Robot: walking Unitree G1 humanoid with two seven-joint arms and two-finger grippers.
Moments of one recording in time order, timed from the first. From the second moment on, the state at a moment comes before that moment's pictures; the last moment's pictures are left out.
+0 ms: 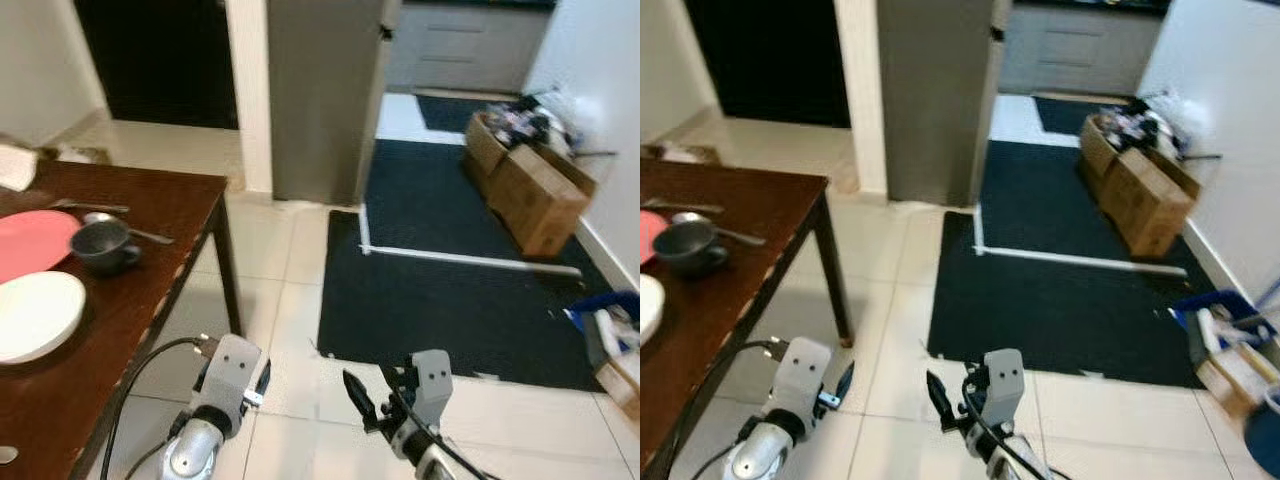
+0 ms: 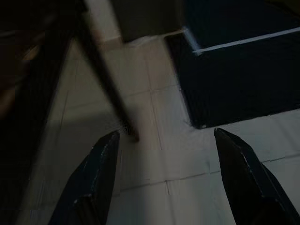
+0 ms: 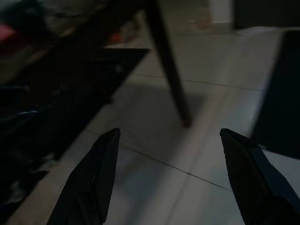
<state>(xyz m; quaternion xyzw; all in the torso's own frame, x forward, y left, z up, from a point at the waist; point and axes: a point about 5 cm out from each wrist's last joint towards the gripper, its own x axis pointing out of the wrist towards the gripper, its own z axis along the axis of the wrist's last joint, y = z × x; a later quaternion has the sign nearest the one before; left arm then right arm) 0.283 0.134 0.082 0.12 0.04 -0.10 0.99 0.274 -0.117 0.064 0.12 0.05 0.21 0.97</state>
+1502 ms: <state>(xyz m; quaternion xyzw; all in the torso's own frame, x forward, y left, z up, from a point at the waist) 0.287 0.133 0.092 0.12 0.05 -0.11 0.98 0.281 -0.091 0.120 0.17 -0.04 0.29 0.94</state>
